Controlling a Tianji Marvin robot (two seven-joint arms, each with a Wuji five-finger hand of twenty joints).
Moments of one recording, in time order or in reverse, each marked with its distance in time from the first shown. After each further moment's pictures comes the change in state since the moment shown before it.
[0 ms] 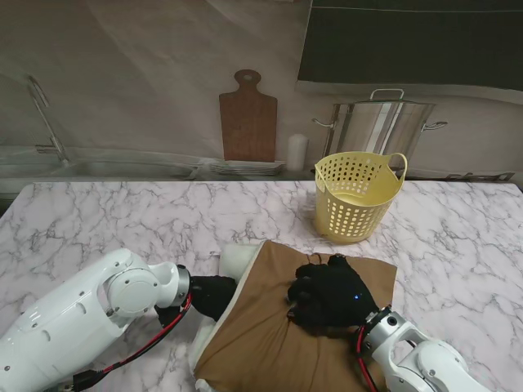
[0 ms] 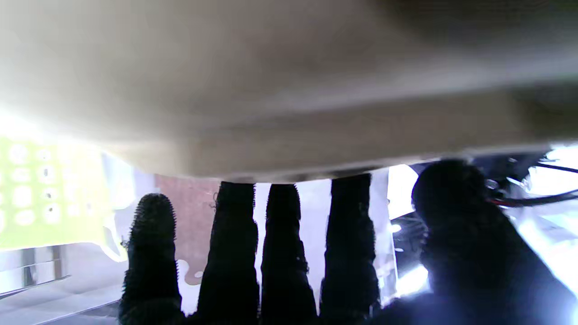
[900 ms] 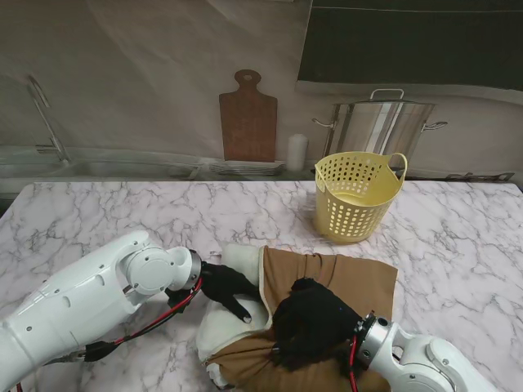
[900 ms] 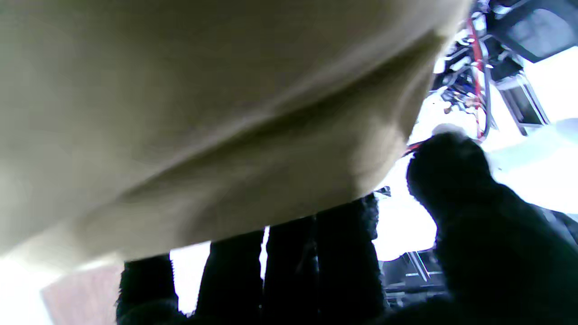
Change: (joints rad) left arm -0.211 -0.022 0.206 0.131 -0.120 0.095 0.014; right arm 0.011 0.008 -0.007 -0.022 0.412 -0.255 0.309; left_hand -0.001 0.000 -0.005 -0.002 0.012 -0.114 0.027 0.002 0.020 -0.156 0.090 0.039 0.045 -0.188 0.149 0.073 -0.020 -0.108 0.499 0.003; right_hand -0.048 -0.221 0.282 -0.016 0.539 0.077 0.368 0.146 0.439 -0.100 0.098 0.113 0.204 -0.048 0.114 0.084 -0.006 0.025 -0.133 -0.134
